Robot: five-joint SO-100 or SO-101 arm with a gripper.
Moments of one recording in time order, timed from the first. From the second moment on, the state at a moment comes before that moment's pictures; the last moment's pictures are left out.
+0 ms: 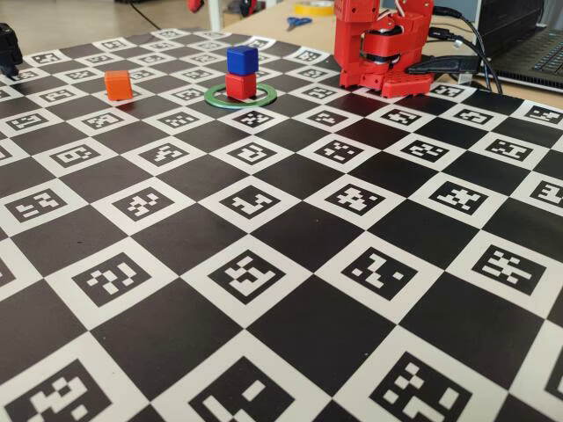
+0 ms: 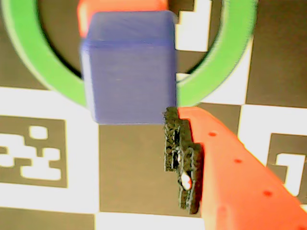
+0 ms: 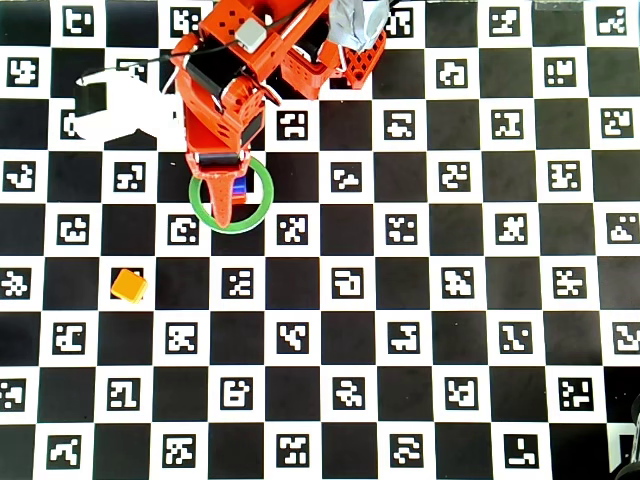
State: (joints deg) arm 42.2 114.1 108.5 86.7 -43.8
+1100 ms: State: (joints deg) arm 37.6 63.2 57.8 88.2 -18.1
